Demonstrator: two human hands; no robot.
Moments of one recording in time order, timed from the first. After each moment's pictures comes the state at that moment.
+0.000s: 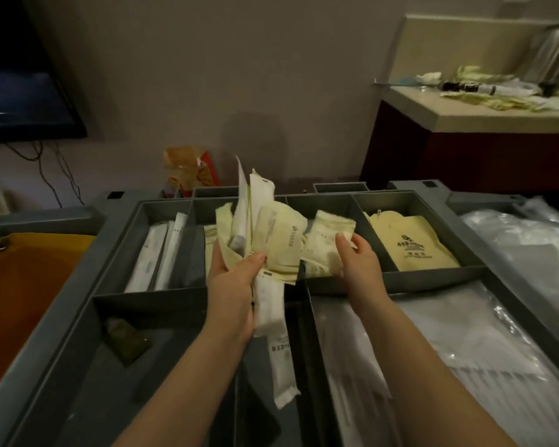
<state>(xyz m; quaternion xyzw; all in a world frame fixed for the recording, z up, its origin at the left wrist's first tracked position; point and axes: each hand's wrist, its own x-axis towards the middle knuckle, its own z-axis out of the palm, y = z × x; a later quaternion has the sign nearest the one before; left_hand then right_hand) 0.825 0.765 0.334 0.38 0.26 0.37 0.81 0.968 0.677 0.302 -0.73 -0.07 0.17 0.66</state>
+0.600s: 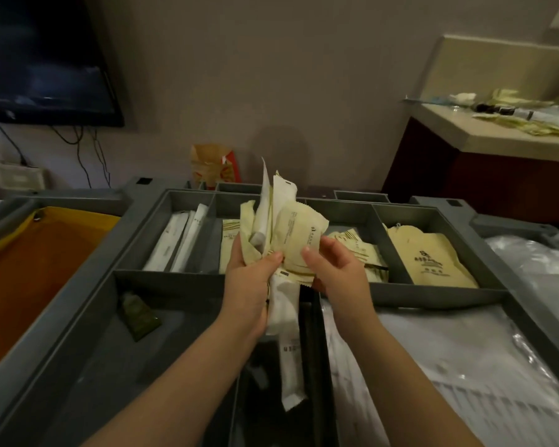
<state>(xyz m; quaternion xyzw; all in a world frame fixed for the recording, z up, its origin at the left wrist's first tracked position) 0.820 0.759 0.329 0.39 0.24 0.36 0.81 0.902 0.677 0.333 -0.59 -0.25 0.26 0.72</state>
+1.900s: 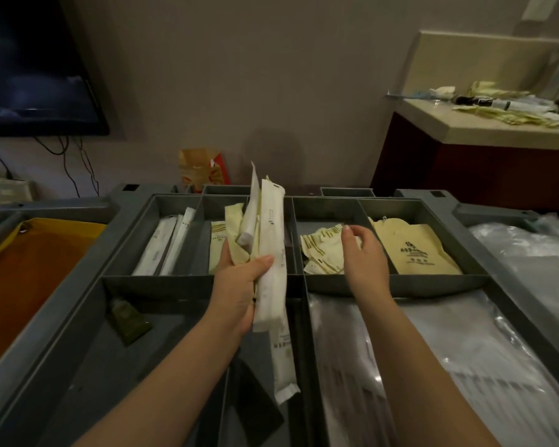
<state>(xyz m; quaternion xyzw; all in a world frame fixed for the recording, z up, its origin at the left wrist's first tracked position) 0.821 0.761 0.323 0.40 0.25 0.31 0.82 0.962 0.665 0.318 -0.81 -0.18 0.05 0.56</state>
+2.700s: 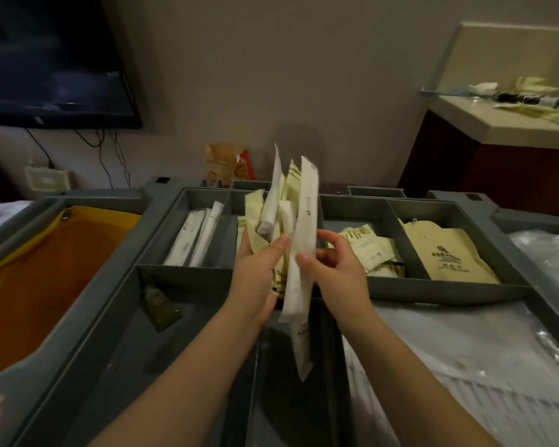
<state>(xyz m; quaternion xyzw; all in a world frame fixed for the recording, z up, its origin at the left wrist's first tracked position) 0.816 0.771 0.329 0.42 0.26 0.35 0.80 0.896 0.685 0.322 -0.64 -0.30 0.23 0.67</state>
